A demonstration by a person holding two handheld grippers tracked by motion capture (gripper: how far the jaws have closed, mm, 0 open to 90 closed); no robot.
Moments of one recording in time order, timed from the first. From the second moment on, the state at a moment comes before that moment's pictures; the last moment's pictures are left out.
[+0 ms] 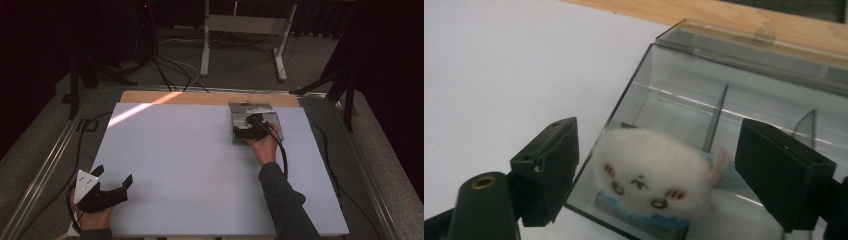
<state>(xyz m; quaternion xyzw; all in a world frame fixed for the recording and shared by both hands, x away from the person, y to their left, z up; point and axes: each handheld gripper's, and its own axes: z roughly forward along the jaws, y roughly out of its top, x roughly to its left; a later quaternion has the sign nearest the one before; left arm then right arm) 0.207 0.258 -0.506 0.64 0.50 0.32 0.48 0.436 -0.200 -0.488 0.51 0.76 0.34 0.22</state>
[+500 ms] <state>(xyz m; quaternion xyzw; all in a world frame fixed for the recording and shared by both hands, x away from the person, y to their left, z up) 0.207 0.259 -0.506 0.64 0.50 0.32 0.49 0.441 -0.197 -0.495 0.53 0.76 0.33 0.20</state>
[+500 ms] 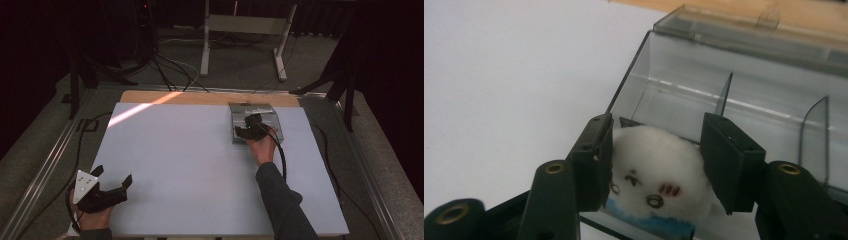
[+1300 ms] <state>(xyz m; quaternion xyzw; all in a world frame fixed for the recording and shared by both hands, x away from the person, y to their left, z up) 0.206 0.258 -0.505 0.64 0.50 0.33 0.48 0.387 -0.239 -0.470 0.53 0.73 0.40 0.20</state>
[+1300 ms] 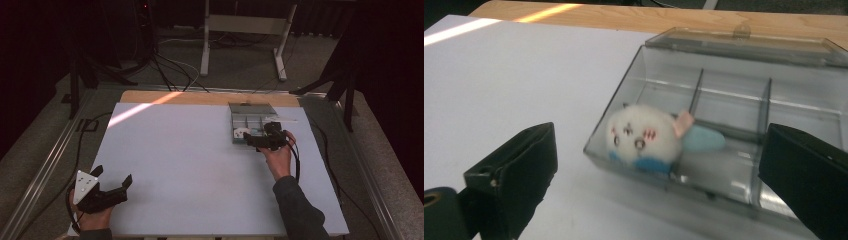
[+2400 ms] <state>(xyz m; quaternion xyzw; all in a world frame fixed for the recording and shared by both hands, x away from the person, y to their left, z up) 0.217 0.249 -0.497 0.65 0.48 0.33 0.49 0.257 -0.293 -0.487 0.45 0.70 0.49 0.26</state>
